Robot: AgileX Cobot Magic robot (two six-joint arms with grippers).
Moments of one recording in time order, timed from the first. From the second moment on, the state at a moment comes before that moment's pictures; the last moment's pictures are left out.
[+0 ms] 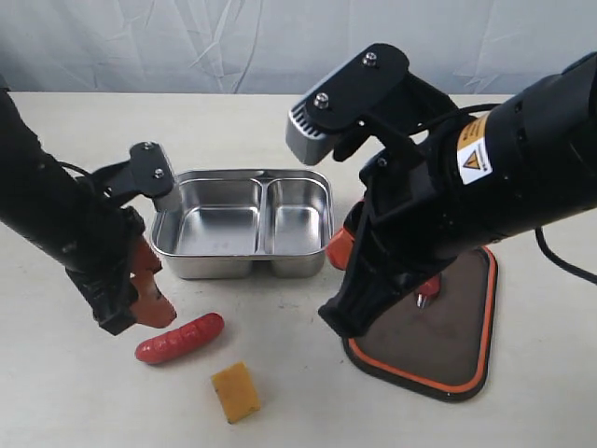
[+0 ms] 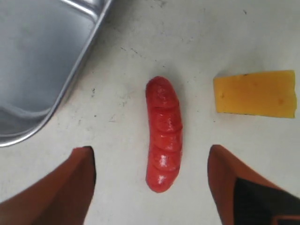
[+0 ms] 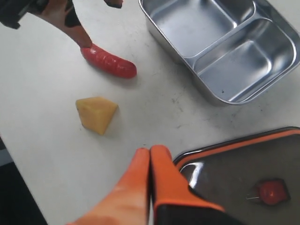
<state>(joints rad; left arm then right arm) -0.35 1.56 -0.84 -0.51 0.81 1.10 0.98 1.24 -0.96 0.15 0.77 -0.25</state>
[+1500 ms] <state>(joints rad) -0.49 1.67 -0.86 -0.26 0.84 0.80 0.98 1.24 -0.96 0.13 0.78 -0.18</state>
